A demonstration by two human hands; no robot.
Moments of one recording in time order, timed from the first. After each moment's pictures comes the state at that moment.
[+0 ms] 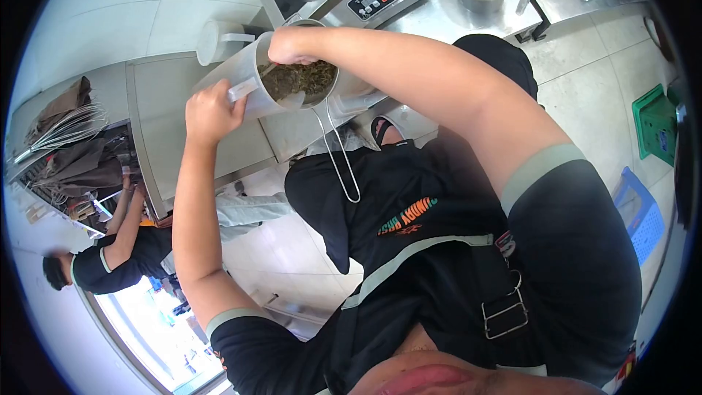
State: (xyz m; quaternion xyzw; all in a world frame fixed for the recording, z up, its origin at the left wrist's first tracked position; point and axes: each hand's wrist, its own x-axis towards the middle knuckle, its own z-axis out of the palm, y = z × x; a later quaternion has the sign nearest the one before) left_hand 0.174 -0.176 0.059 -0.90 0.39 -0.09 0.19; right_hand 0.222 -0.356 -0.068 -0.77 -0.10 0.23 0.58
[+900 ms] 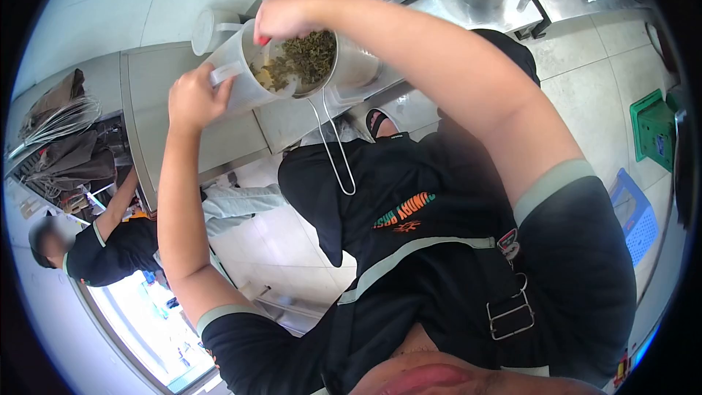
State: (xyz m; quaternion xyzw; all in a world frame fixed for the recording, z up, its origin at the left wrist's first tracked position) left_hand 0.172 -0.193 0.081 -0.94 0.30 -0.03 0.18; right_hand 0.213 -0.399 -0.041 -0.73 -0.18 0.21 0.63
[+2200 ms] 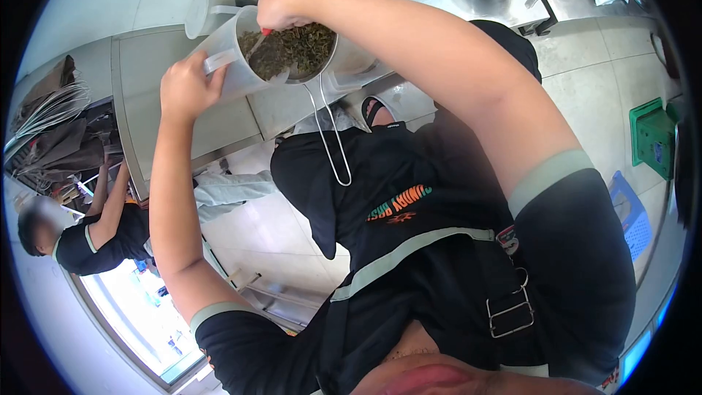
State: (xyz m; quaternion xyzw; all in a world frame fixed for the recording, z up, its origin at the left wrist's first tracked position) left_hand 0.177 -0.177 0.068 -0.92 0.33 -0.06 0.19; right_hand 0.230 -0.366 -0.056 -0.80 -0.17 0.22 0.53
